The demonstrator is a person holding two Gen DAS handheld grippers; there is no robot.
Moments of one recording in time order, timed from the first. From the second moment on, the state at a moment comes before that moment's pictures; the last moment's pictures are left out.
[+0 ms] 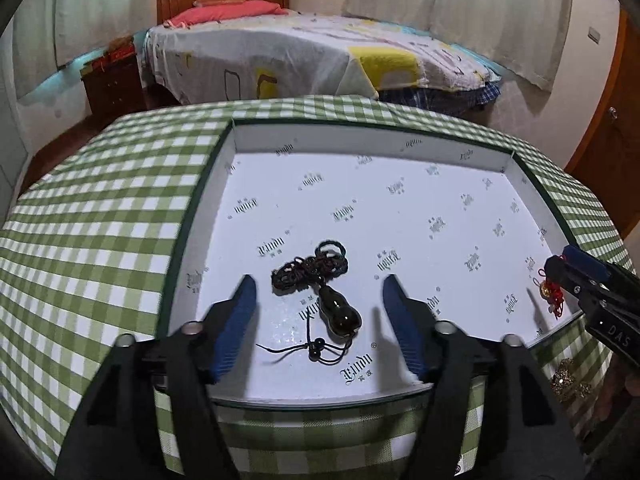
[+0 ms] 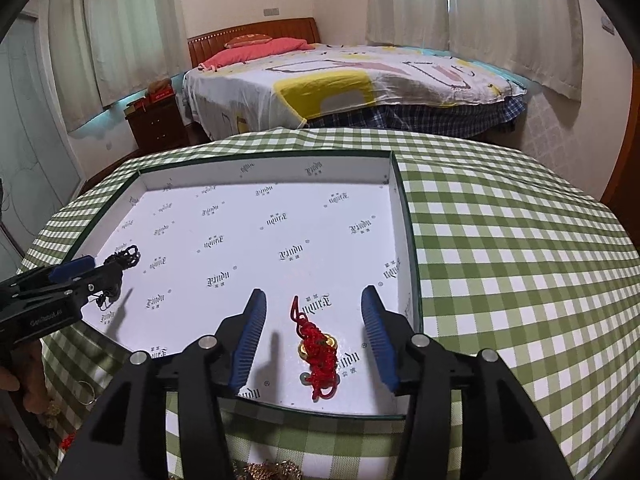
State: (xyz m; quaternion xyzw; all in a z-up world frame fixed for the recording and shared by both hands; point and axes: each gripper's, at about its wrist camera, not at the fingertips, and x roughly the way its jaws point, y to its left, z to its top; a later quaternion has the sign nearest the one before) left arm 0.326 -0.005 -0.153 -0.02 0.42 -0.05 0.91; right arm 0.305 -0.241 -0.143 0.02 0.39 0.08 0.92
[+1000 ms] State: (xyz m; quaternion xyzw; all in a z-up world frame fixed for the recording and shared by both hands) left arm 0.154 0.010 -0.107 -0.02 0.33 0.01 0.94; right arm 0.148 -0.245 -0.123 0.02 0.35 0.08 0.93
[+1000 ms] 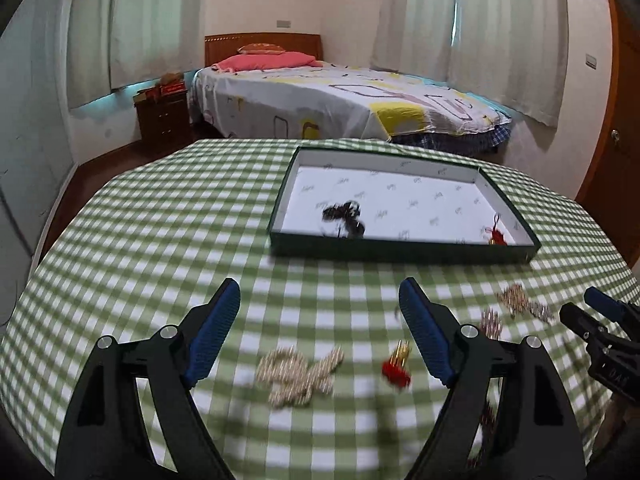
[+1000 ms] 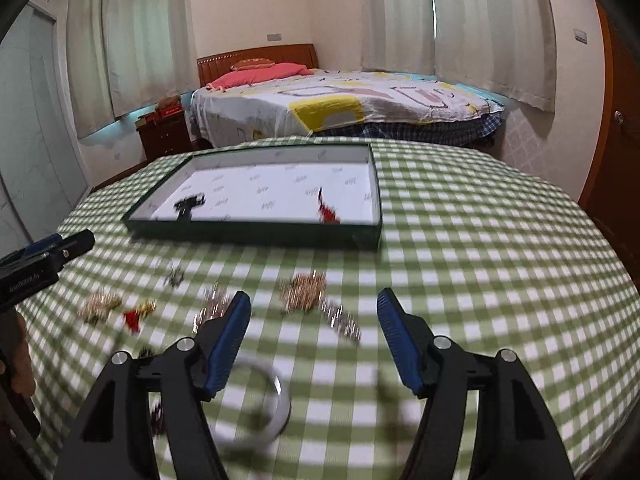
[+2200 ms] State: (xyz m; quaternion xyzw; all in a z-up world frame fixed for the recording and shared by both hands) left arm 0.098 -0.013 -0.139 -0.03 0.37 0.00 0.93; right arm 0.120 -0.213 -0.171 -0.02 0.40 0.11 0.91
